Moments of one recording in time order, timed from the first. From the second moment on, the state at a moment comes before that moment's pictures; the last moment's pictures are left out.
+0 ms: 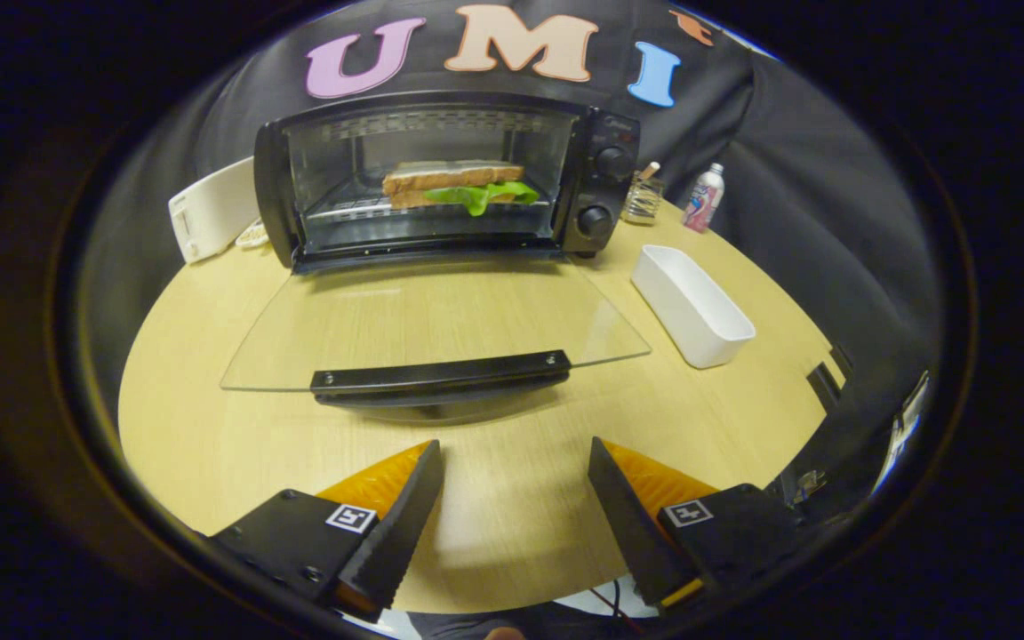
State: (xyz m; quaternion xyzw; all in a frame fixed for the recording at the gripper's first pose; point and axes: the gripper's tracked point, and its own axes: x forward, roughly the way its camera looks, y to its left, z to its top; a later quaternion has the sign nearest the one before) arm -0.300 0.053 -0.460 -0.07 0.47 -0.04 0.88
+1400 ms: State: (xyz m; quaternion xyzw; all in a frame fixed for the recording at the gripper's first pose) arm -0.161 0.133 -0.390 0.03 0.34 0.02 0.94
